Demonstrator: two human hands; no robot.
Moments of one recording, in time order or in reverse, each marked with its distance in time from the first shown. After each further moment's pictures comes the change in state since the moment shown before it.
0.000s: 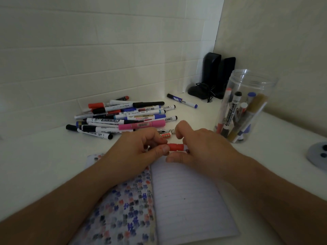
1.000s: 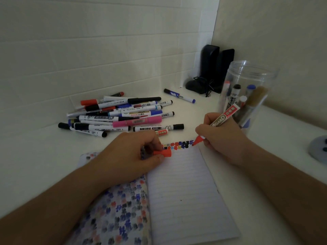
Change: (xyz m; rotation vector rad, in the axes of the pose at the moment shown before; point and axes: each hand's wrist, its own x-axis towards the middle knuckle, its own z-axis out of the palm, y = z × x) left_hand -0.001 -0.005 0.000 0.216 -0.115 0.044; right_hand 0.003 0.047 0.008 0.995 0.264 0.524
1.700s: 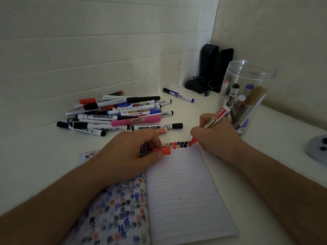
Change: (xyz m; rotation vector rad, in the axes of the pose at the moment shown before) left_hand 0.001 0.000 0.000 0.047 -0.003 0.000; right_hand 0.007 0.007 0.007 -0.281 0.079 -0.053
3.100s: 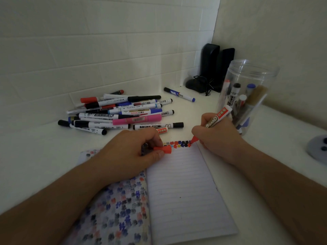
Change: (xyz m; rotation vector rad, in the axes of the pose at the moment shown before) left_hand 0.000 0.000 0.000 -0.039 -0.006 -0.019; right_hand 0.001 0.001 0.001 0.045 0.000 0.007
